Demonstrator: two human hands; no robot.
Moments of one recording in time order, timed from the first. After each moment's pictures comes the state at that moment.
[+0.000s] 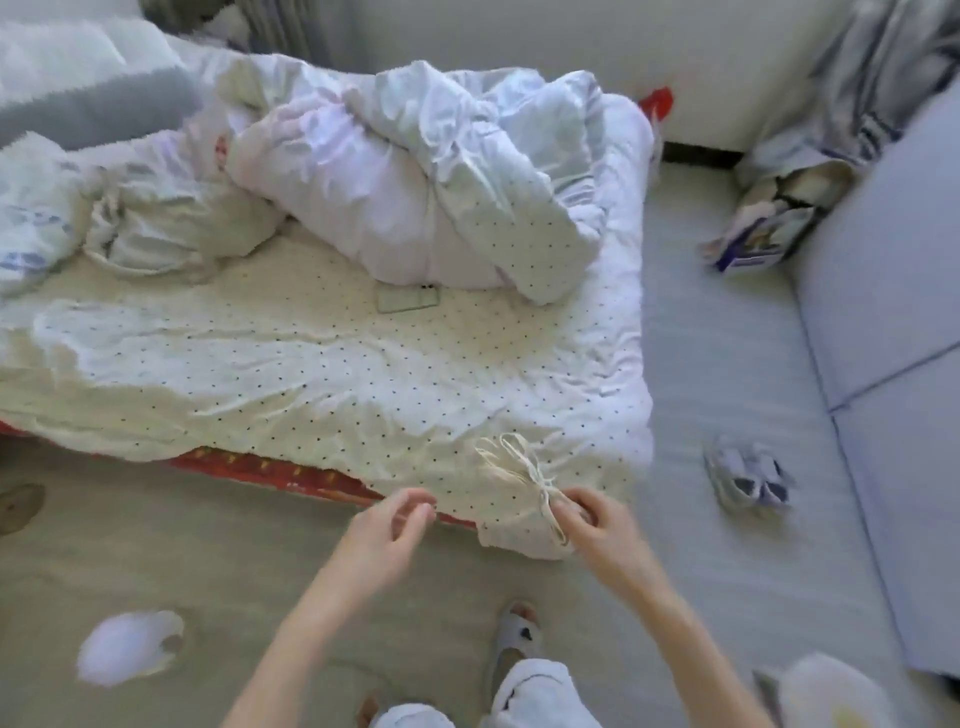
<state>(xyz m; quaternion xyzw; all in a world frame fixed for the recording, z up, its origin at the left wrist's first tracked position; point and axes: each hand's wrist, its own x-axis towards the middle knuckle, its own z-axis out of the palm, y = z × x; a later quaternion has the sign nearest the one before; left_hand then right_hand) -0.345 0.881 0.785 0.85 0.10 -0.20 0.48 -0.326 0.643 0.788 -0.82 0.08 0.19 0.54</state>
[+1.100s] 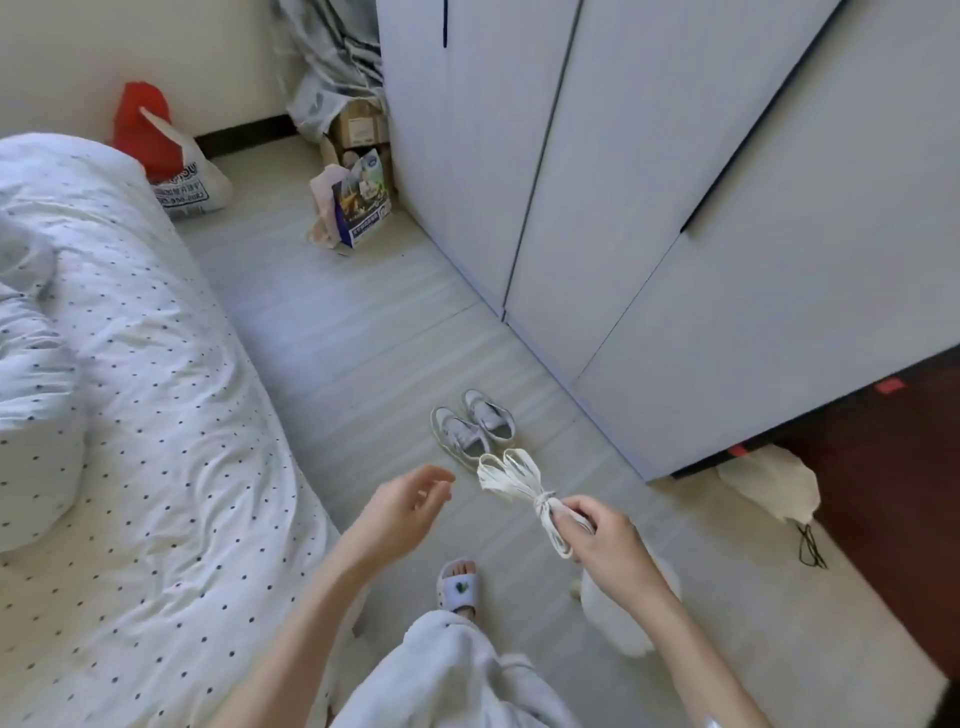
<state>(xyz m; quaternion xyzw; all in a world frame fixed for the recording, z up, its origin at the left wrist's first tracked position) -0.118 0.295 0.740 0.82 -0.33 -0.36 0.29 -0.301 0.148 0.759 -0.72 0.46 0.01 0.51</state>
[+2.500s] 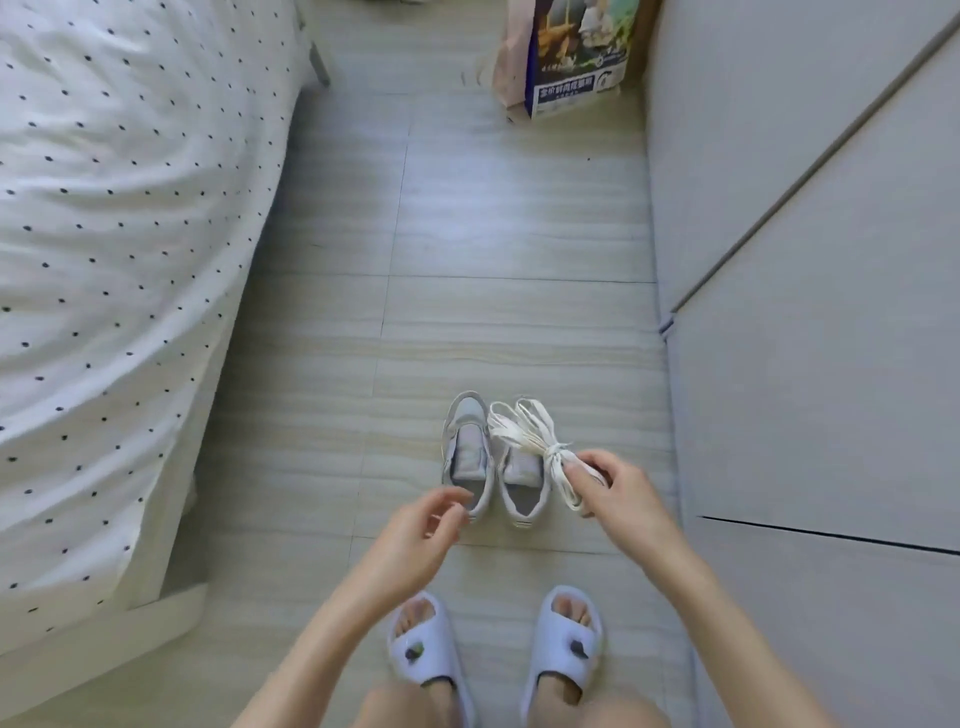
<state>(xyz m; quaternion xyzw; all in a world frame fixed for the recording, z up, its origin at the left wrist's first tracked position) -0.063 -0.026 0.387 0.82 0.10 -0.34 0.45 -0.046 -0.236 0.381 -0.78 0.22 0.24 0.53</state>
